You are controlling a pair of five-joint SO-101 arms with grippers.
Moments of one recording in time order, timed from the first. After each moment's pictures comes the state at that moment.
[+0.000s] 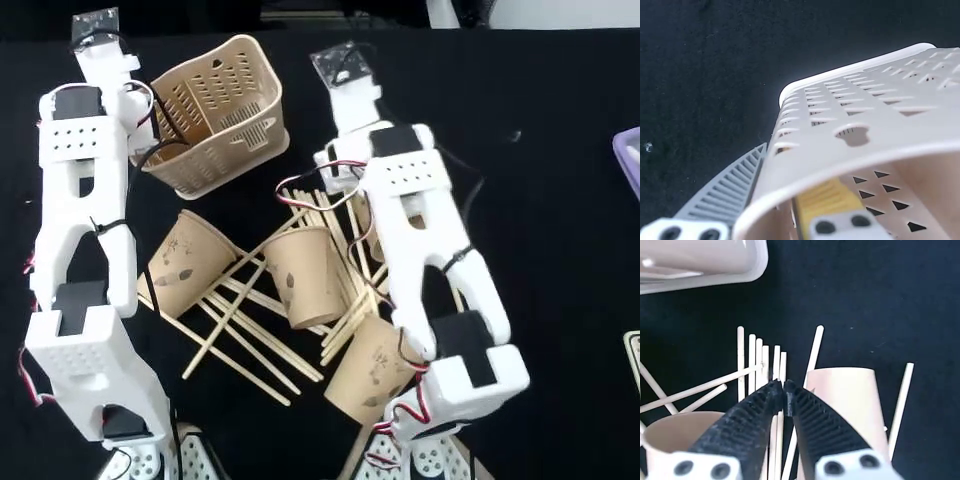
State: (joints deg) left arm -13.3 18.0 -23.2 73.2 2.2; right arm -12.8 7.0 2.9 62.5 8.5
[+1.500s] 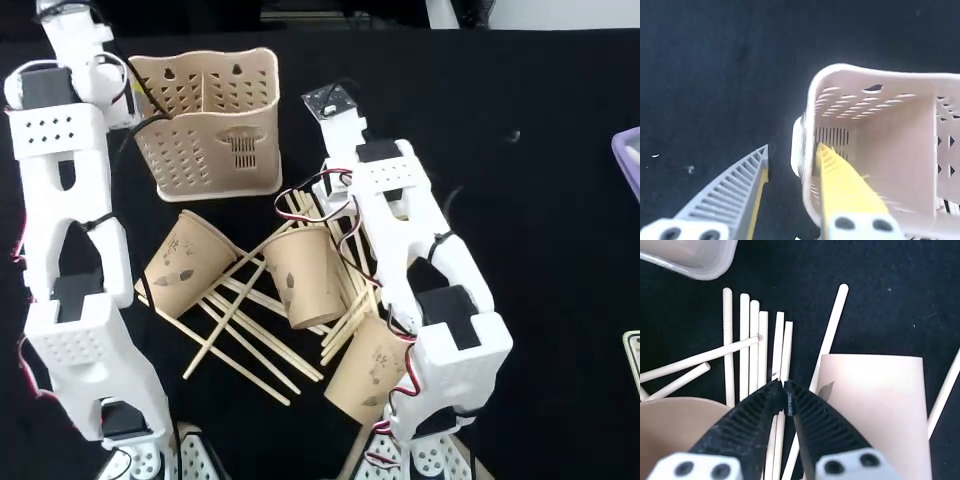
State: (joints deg) left arm -15.8 20.2 -42.0 81.7 -0.9; right arm -12.8 15.7 7.0 59.4 11.4
